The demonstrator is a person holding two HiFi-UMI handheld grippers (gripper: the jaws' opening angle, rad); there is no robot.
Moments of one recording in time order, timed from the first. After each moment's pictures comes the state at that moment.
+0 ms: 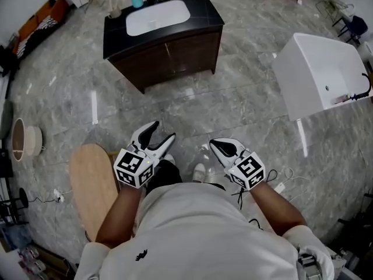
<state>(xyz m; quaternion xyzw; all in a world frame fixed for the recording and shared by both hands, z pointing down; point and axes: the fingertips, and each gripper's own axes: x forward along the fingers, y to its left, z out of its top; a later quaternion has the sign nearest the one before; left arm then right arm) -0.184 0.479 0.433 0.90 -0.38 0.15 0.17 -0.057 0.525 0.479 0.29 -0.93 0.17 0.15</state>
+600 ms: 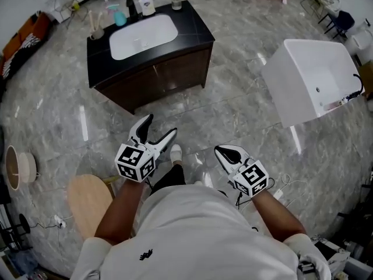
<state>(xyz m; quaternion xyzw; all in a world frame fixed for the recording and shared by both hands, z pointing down) -0.182 0.302 0.441 0.91 -0.37 0.12 0.17 -0.041 0.404 0.486 0.36 -0.90 0.18 0.16</state>
